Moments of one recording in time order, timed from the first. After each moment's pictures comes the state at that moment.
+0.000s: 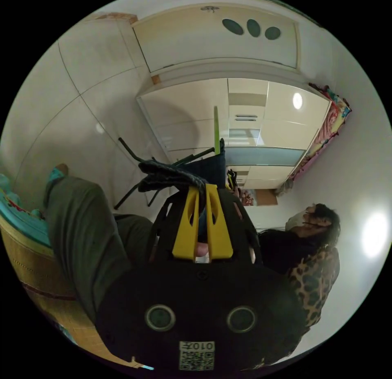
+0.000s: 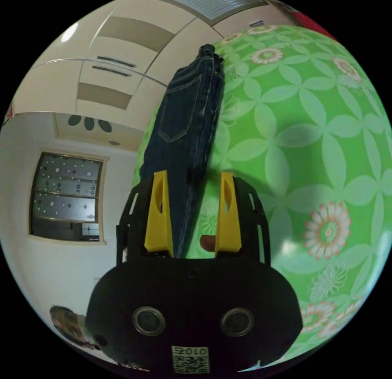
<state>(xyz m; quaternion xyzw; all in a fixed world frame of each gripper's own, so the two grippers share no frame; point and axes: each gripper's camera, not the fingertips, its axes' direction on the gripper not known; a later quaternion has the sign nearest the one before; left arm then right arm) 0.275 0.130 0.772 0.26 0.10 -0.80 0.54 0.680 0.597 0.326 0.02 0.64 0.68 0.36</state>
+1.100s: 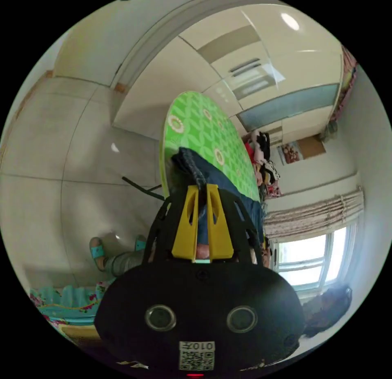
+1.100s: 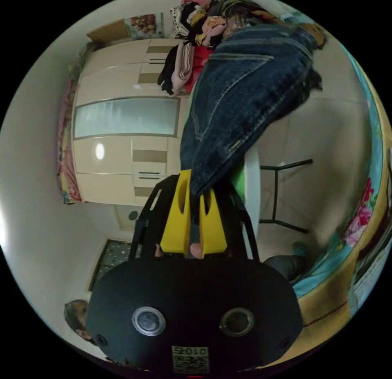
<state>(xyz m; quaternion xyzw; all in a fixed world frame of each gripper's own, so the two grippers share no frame) -0.084 -0.033 0.763 0.03 0.07 -0.70 0.71 0.202 0.580 0.544 0.42 0.70 0.47 0.33</state>
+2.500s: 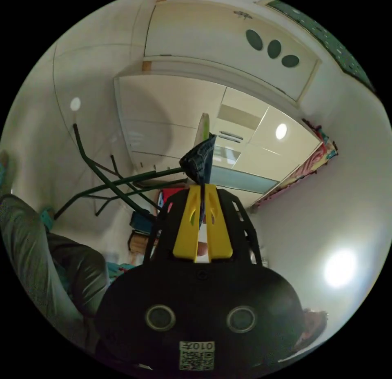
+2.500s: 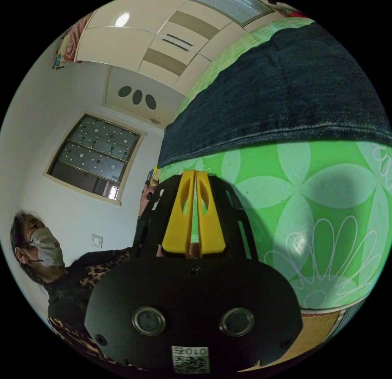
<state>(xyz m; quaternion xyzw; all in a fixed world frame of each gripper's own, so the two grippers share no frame) 0.051 0.109 0.783 0.38 0.18 -0.79 0.45 0.451 0.674 0.756 0.05 0.62 0.61 0.49</state>
